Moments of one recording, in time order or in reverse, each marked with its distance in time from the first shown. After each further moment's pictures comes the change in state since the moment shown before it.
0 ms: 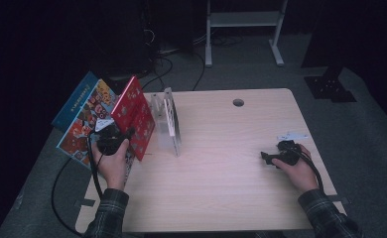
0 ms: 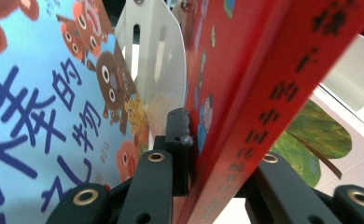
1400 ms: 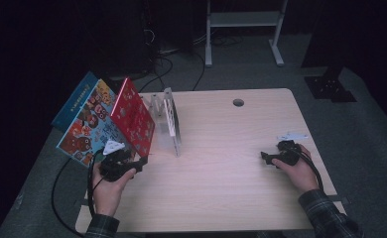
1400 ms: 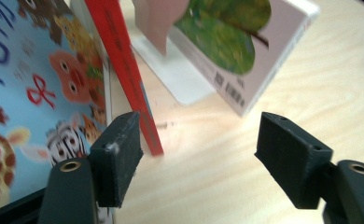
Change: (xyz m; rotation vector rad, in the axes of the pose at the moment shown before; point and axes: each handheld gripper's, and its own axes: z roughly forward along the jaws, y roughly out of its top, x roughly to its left) left arm -0.027 -0.049 -0.041 0.194 -0.117 0.185; right arm 0.000 0.000 0.000 0.000 -0.001 0.000
